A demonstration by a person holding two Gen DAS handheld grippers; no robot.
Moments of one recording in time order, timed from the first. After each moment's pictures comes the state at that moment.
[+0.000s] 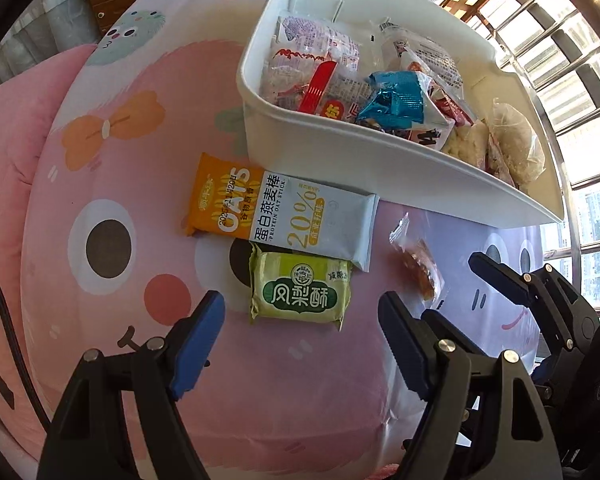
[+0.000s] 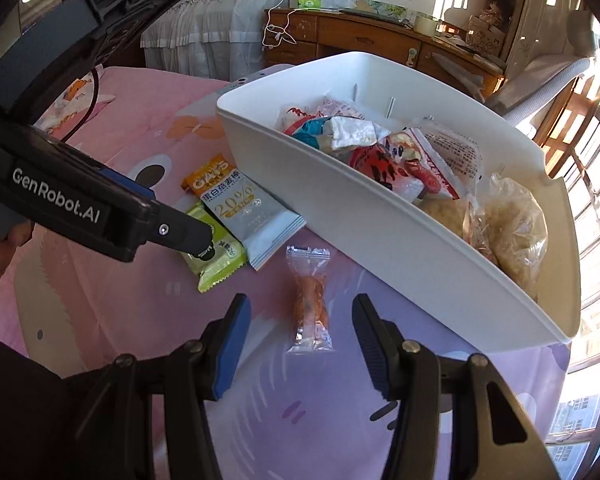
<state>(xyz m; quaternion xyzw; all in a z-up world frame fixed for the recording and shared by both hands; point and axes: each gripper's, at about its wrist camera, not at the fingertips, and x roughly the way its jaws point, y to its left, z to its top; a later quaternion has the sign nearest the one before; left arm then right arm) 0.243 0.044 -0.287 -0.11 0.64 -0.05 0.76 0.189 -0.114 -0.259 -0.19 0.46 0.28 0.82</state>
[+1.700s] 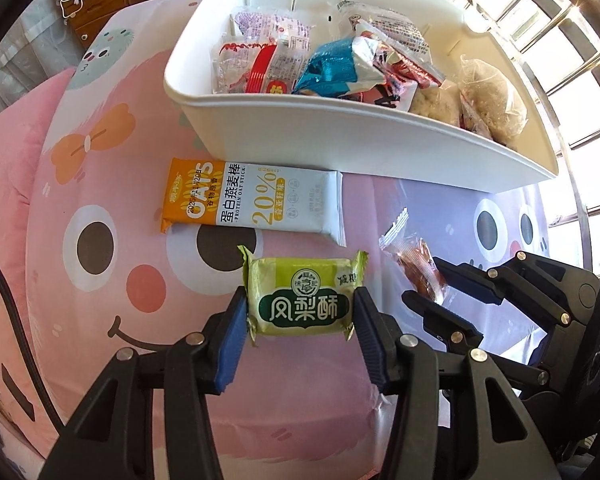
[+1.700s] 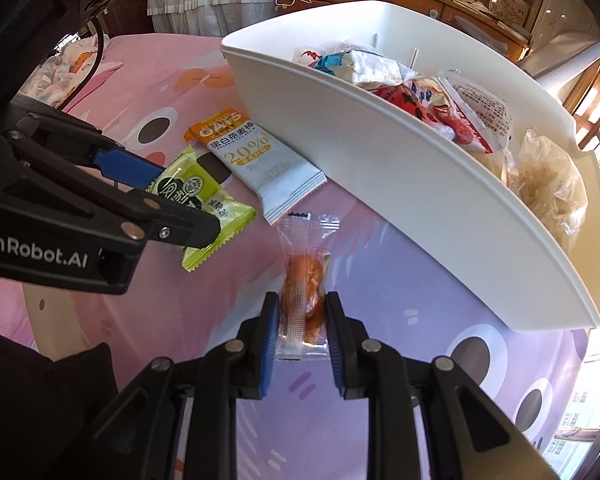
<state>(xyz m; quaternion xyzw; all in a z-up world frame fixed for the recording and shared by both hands) 0.219 0.003 -0.273 -0.06 0.64 -0.06 0.77 0.199 -0.104 -0.270 -0.19 0.51 0.30 0.78</state>
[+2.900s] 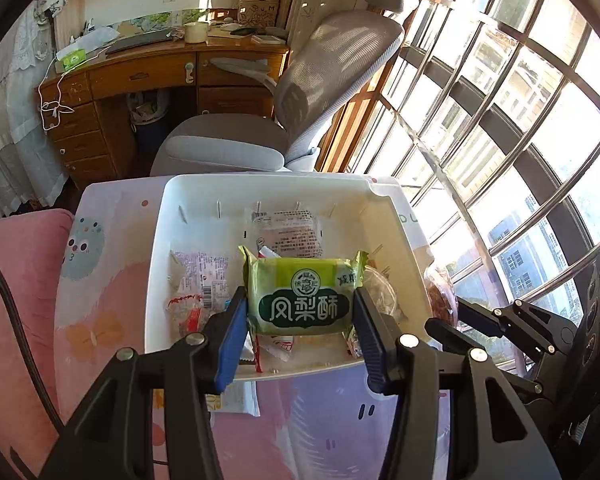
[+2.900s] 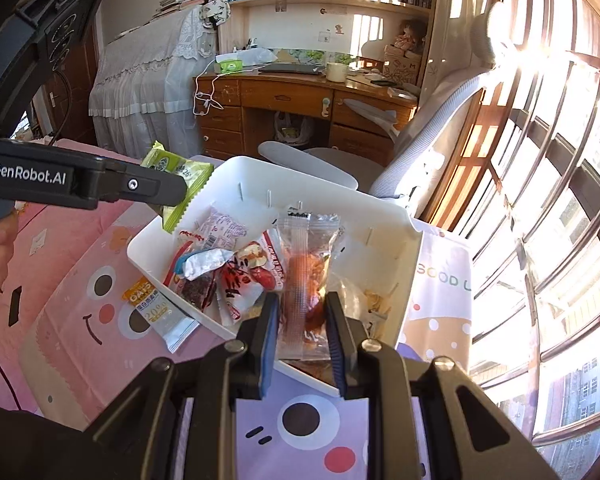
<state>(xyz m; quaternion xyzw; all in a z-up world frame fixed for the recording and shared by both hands) 0.306 -0.039 -0.112 -0.06 0.47 -0.13 0.87 0.246 -0.213 -0.137 -0.11 0.39 0.19 0.89</state>
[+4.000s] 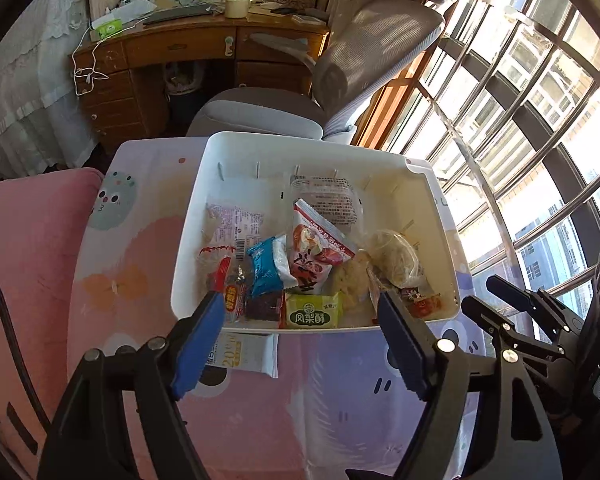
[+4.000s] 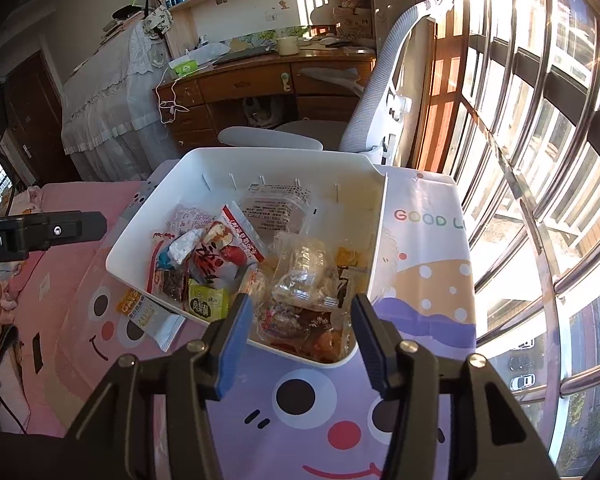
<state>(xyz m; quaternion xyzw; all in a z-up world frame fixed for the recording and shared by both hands) 0.269 -0.019 -0.125 -0.07 0.51 -0.06 0.86 0.255 -0.252 -0.152 -0.01 0.44 0.17 0.88</state>
